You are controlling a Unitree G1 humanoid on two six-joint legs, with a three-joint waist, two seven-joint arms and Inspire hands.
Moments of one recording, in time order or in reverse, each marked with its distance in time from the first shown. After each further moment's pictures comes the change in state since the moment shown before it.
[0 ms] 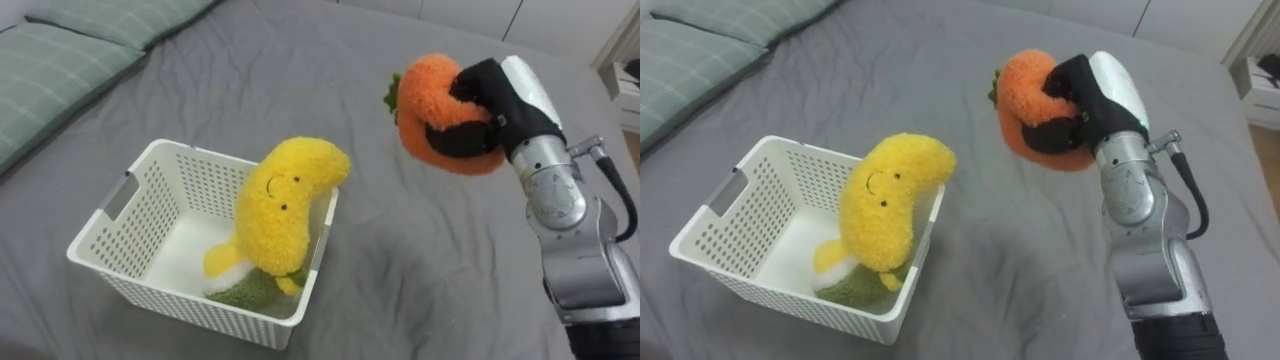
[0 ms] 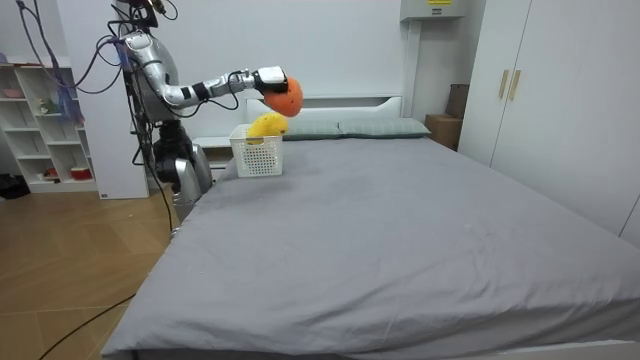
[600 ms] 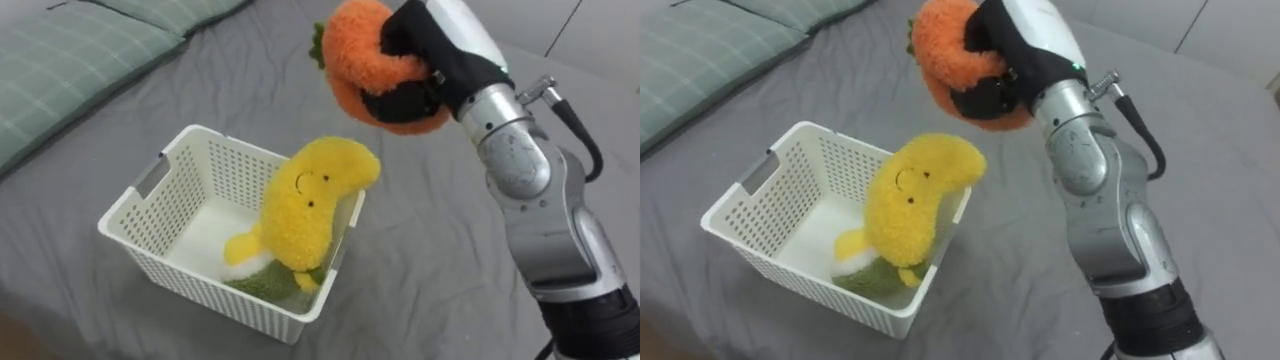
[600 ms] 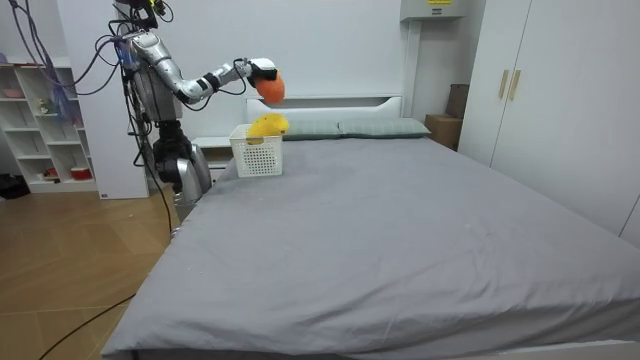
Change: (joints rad) left arm -0.023 0.007 -0.004 -0.002 -0.003 0.003 -0.014; right arm -0.136 0.014 0.235 -0.150 -0.057 0.059 0.179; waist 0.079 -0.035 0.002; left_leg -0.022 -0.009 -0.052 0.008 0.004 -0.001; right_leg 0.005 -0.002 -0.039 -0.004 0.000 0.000
